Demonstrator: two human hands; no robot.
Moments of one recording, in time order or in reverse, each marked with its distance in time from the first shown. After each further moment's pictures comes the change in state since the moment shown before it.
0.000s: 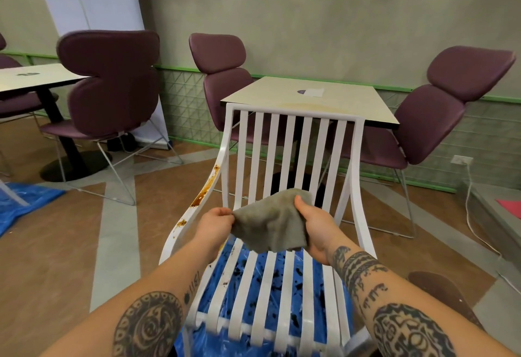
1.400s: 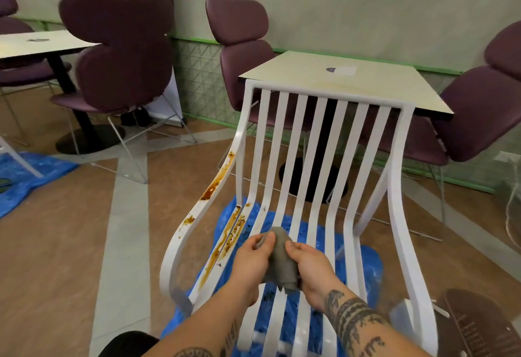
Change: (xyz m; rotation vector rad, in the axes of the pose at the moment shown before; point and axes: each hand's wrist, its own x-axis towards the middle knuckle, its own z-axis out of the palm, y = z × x) left_hand 0.034 -0.067 0.069 -0.397 -0.086 -0.119; right_hand 0.068 0.097 0.012 -0.163 0.038 0.172
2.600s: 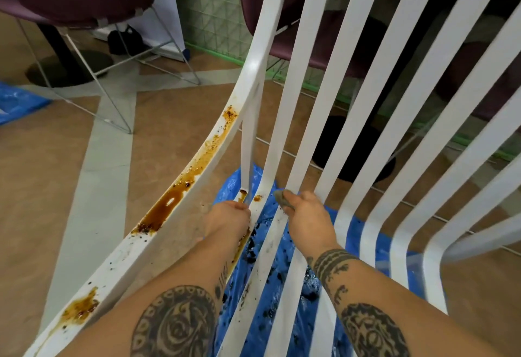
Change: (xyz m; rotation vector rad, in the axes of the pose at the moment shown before) left_hand 0.329 -0.023 -0.038 0.525 0.372 -0.165; right_hand 0.351 0.024 0.028 -1.301 0.094 -0.564
